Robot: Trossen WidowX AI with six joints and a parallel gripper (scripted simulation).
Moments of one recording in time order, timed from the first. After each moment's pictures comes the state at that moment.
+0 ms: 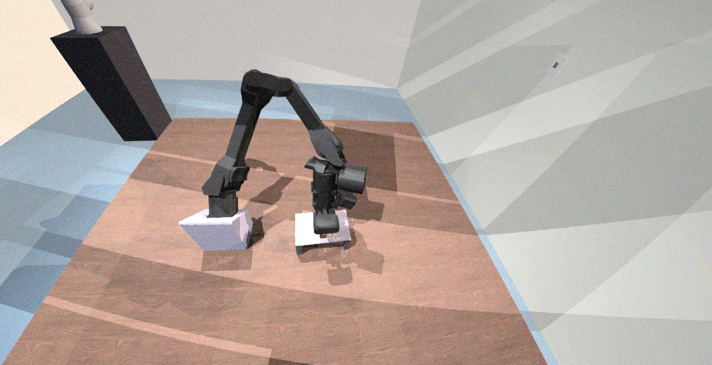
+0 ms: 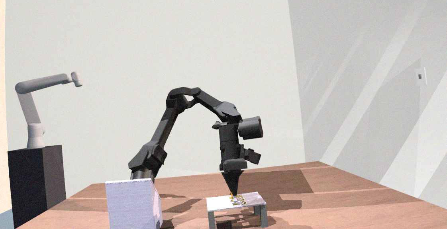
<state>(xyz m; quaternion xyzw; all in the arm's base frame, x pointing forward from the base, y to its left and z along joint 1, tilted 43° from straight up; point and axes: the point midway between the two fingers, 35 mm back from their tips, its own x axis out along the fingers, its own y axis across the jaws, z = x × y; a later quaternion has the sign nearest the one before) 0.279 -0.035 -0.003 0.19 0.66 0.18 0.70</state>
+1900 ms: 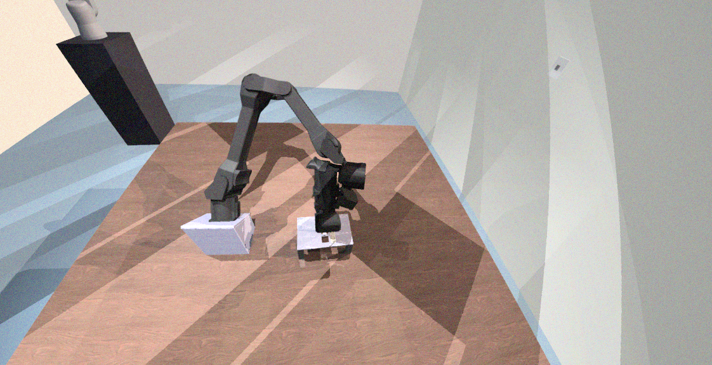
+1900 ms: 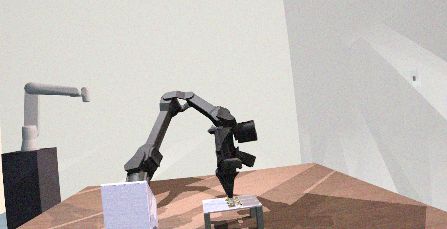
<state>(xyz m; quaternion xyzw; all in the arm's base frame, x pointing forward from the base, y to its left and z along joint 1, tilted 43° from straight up) 0.279 -0.028 -0.002 0.16 0.67 0.14 0.71</state>
